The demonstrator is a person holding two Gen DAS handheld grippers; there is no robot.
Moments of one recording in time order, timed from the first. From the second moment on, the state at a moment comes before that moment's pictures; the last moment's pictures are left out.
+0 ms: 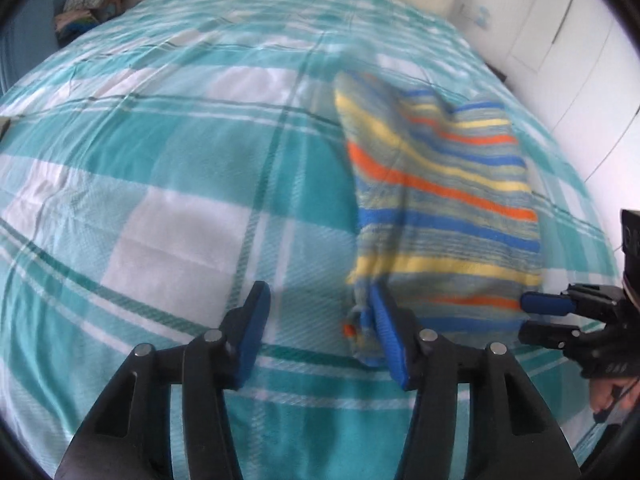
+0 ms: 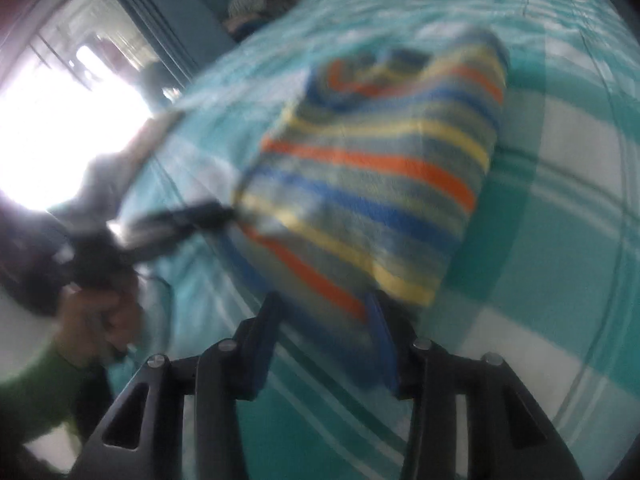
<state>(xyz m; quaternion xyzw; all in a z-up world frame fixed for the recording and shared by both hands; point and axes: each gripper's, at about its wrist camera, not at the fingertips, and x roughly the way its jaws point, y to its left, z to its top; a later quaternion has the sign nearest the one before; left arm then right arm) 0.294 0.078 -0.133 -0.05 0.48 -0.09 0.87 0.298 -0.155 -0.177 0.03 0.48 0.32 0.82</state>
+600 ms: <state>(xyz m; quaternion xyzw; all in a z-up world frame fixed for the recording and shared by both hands) 0.188 0.085 -0.037 0.01 0.38 -0.03 0.93 0.130 -0.202 -0.153 0.01 0.41 0.16 0.90</state>
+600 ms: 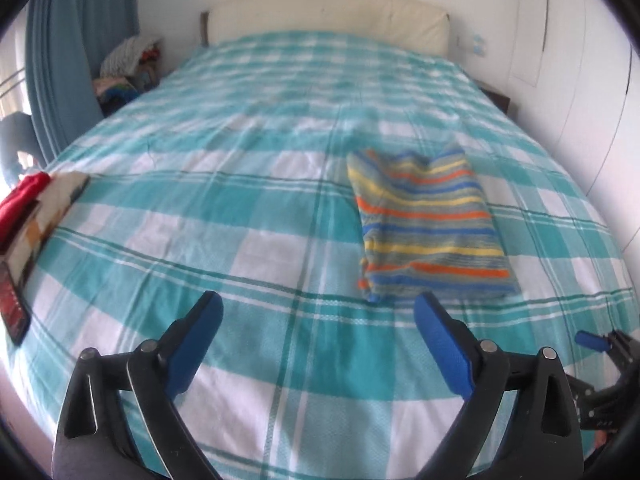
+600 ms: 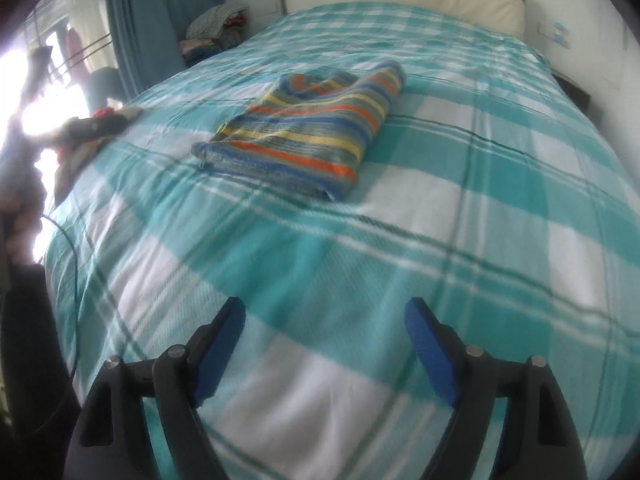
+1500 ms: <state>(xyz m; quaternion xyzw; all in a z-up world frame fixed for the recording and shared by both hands) 0.144 0.065 -0.019 0.06 0.33 0.00 0.94 0.076 -0.192 -0.109 -0.01 0.35 0.07 0.93</state>
